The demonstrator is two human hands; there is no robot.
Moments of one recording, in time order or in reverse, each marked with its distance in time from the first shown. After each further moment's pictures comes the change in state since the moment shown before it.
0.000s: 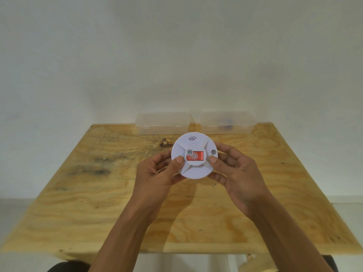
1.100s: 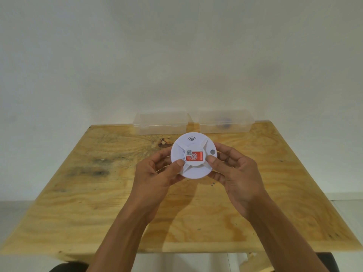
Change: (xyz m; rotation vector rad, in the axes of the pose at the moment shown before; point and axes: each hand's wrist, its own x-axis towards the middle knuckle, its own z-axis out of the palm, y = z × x) left_hand 0.002 0.000 -0.001 0.031 -0.035 -0.003; right_hand 0.001 0.006 -0.003 0.010 0.061 -0.044
